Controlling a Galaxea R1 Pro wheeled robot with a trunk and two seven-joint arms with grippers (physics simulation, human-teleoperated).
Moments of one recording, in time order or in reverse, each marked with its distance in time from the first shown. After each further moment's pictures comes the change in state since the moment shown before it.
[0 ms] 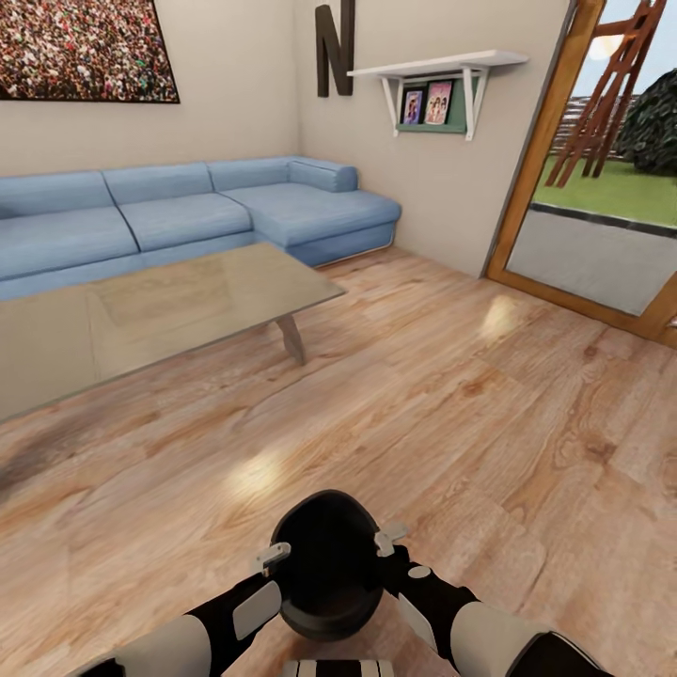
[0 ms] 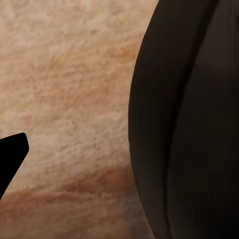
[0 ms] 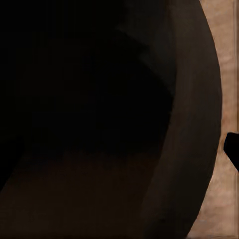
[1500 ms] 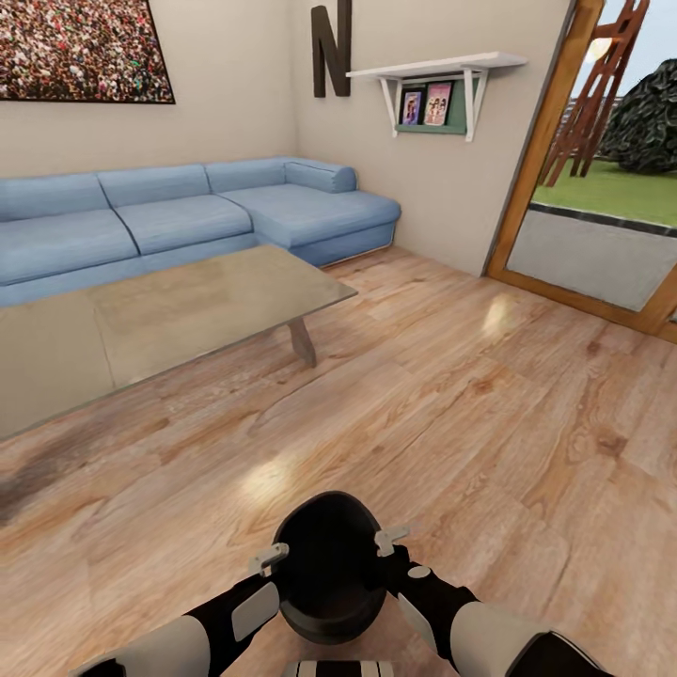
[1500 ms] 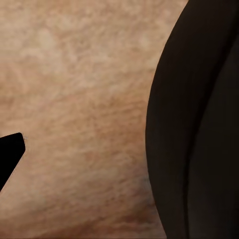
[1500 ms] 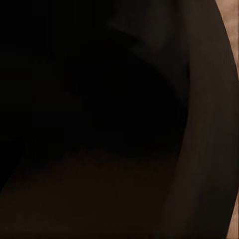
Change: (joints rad) left arm 0.000 0.001 0.003 0.015 -0.018 -0.004 -0.014; right arm 0.000 0.001 -0.003 0.000 0.000 -0.001 -0.002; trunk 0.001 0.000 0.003
